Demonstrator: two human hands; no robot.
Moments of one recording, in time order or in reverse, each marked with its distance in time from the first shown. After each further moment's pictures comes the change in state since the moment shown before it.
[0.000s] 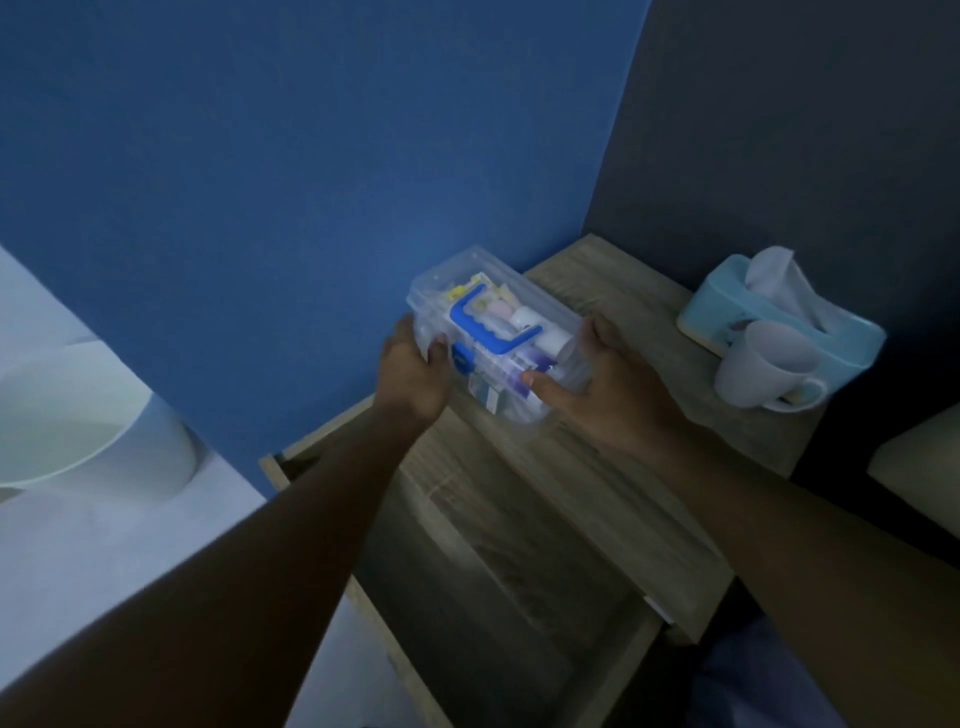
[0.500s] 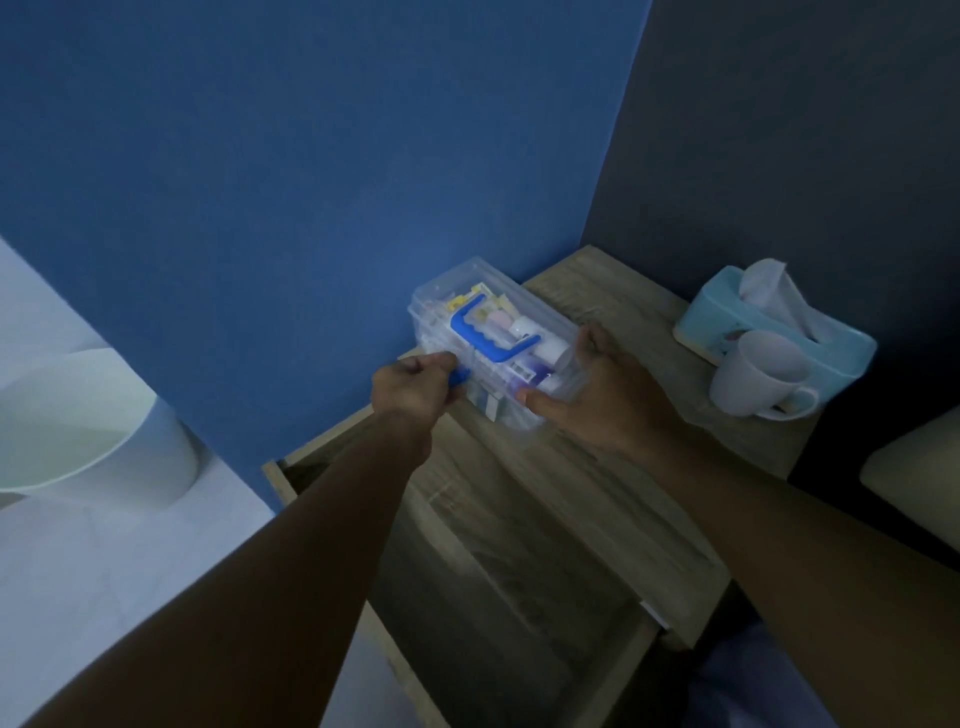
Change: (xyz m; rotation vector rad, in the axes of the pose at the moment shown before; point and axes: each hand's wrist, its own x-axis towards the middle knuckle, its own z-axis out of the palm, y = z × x) left_hand 0.001 0.001 0.010 -0.579 0.051 -0.459; right_hand 0.005 0.000 -0.001 -0.096 -0.004 0.023
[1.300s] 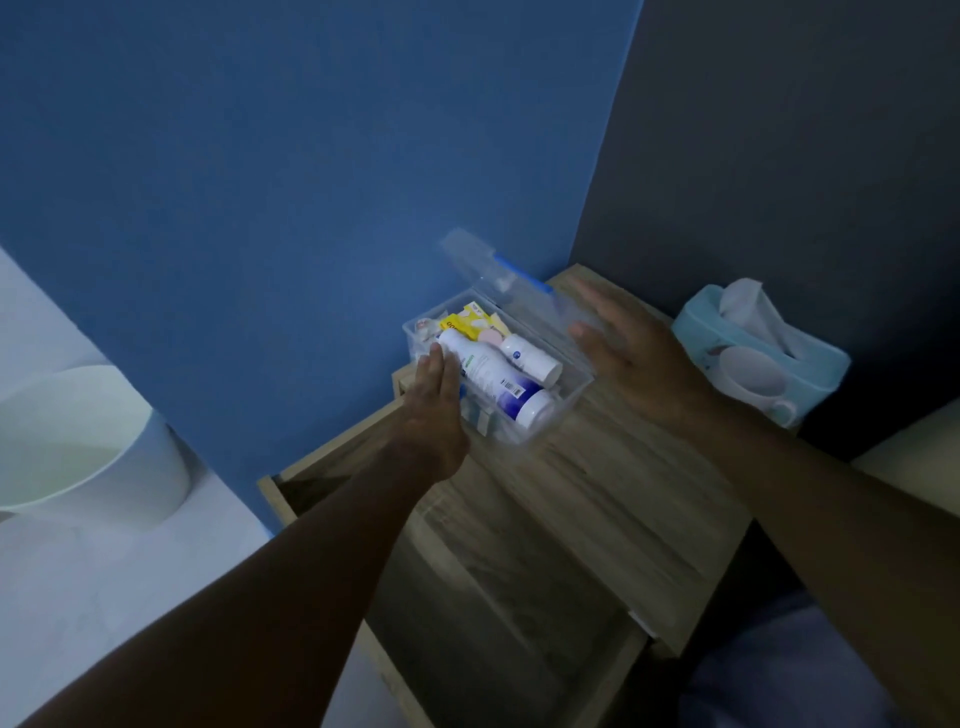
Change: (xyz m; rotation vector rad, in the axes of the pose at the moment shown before) left_hand -0.027 -0.002 -0.007 1.205 -0.357 0.604; right_hand 0.011 0.020 -0.053 0.351 0.245 -0.355
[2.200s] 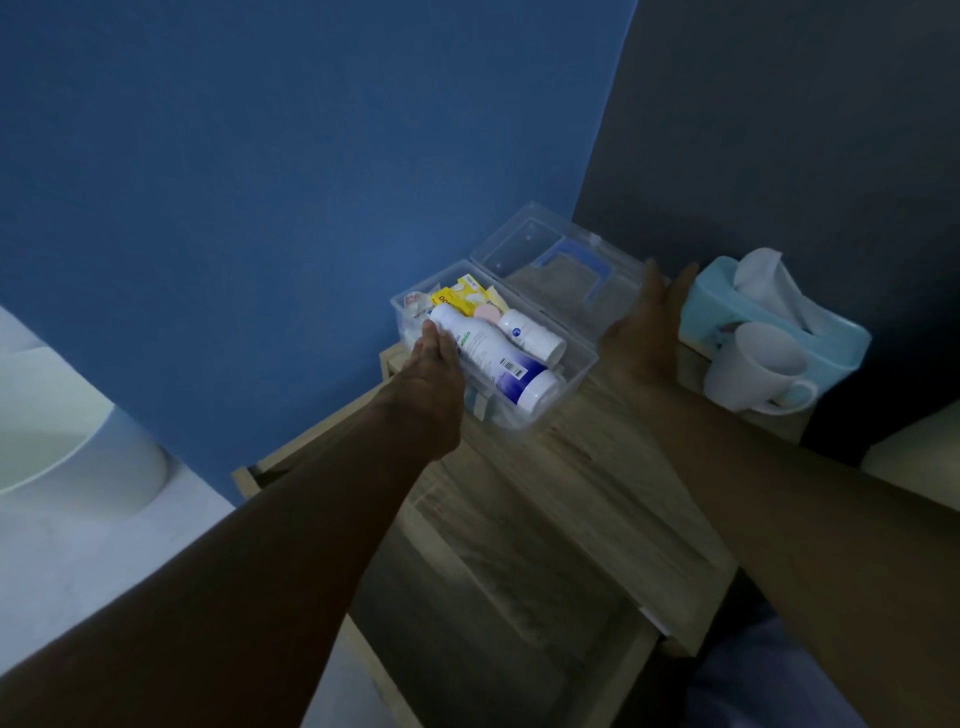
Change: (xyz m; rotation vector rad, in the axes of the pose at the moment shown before) left_hand 0.013 0.004 -0.012 0.518 -0.170 0.049; right_hand 0.028 0.046 0.058 -0.264 0.398 0.501
